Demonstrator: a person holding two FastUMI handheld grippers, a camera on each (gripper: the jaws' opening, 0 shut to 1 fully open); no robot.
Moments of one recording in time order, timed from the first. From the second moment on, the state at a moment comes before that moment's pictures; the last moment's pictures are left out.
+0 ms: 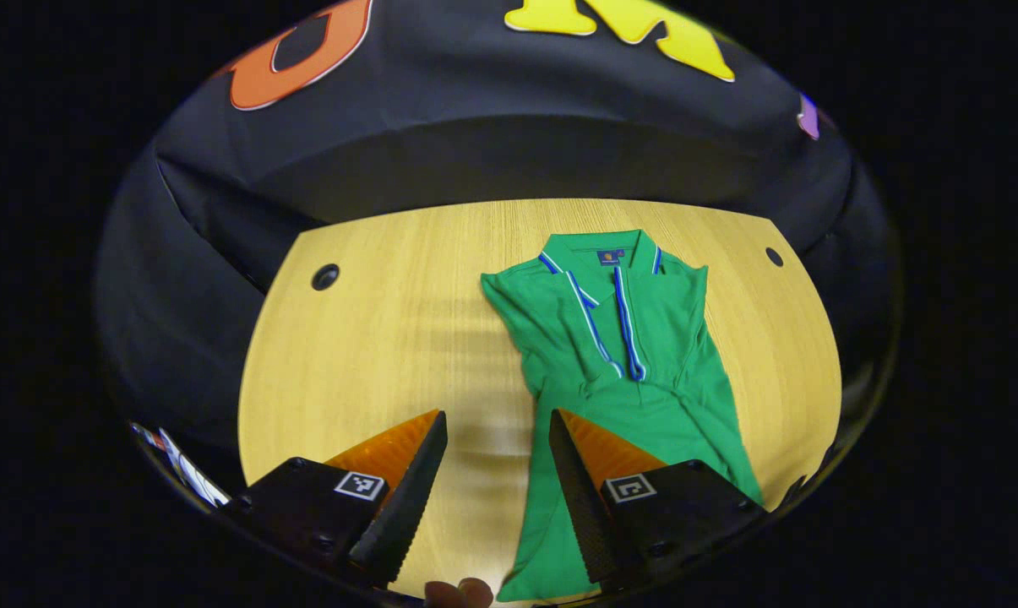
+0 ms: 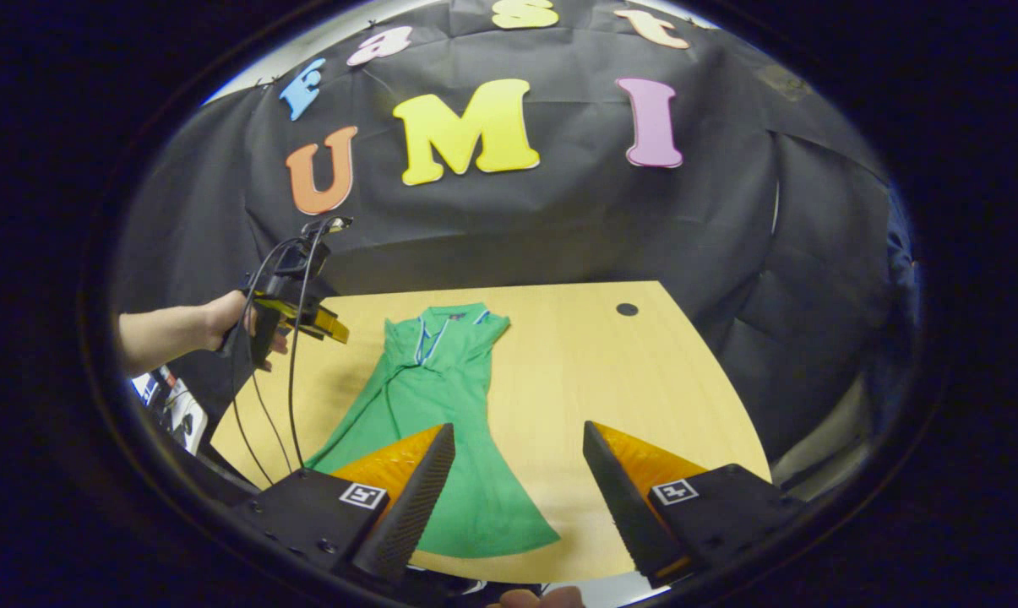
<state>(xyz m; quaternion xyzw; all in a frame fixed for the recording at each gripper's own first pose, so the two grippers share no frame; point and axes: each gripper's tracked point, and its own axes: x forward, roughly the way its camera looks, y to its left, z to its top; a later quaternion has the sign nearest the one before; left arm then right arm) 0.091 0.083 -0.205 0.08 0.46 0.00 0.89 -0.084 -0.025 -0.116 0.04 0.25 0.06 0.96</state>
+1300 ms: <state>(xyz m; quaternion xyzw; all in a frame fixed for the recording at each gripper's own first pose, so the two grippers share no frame) -0.203 0.075 -0.316 0.02 0.47 -0.08 0.88 -0.144 -0.032 -0.288 -0.05 0.46 0.08 0.88</state>
